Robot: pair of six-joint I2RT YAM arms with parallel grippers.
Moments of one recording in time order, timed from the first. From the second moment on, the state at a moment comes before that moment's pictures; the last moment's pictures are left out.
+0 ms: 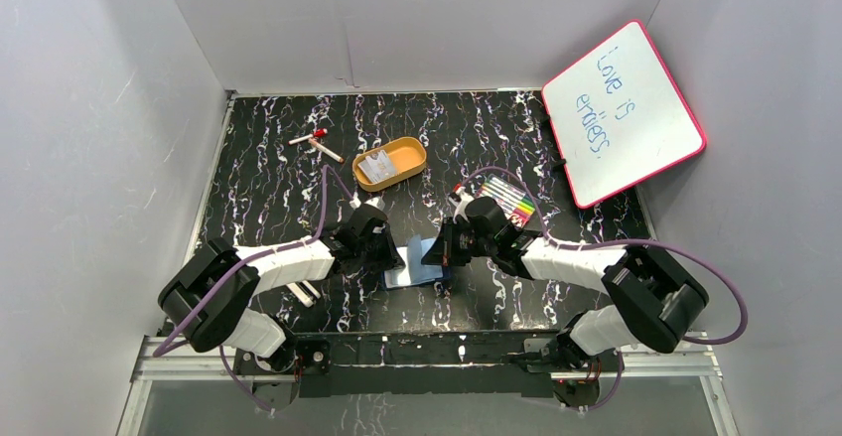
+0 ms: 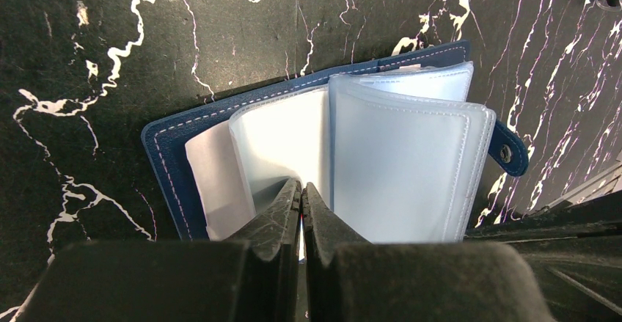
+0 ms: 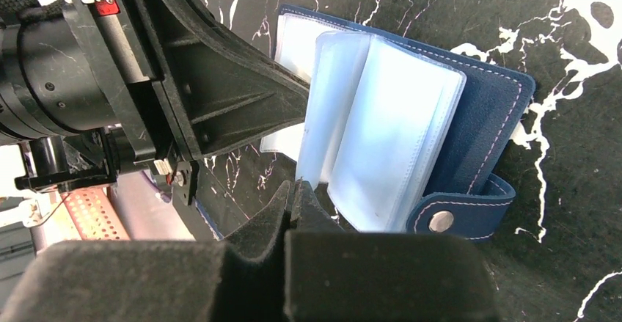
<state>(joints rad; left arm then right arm) -0.76 1.43 0.58 -0.05 0.06 -0.91 0.81 1.39 0.57 0.21 -0.36 0.81</state>
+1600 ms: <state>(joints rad) -0.75 1.28 0.60 -0.08 0.04 -0.85 0.81 1.48 0.58 0.19 -0.34 0.82</state>
